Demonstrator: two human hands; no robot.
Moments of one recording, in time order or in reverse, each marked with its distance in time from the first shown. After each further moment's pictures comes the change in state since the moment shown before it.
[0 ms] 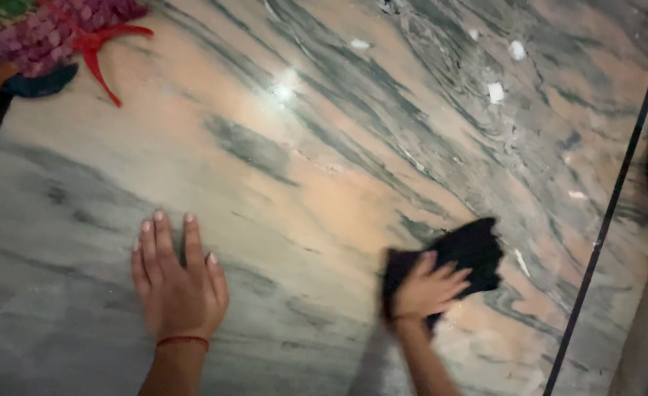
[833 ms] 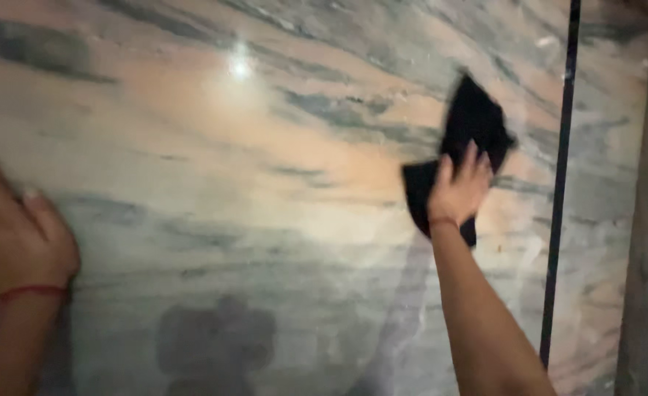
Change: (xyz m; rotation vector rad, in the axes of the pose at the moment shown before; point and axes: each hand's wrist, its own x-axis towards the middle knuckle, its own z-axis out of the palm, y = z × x) left_hand -0.003 -0.018 0.015 -0.143 0.014 0.063; right_hand 0.094 0.156 -0.013 0.210 0.058 -0.178
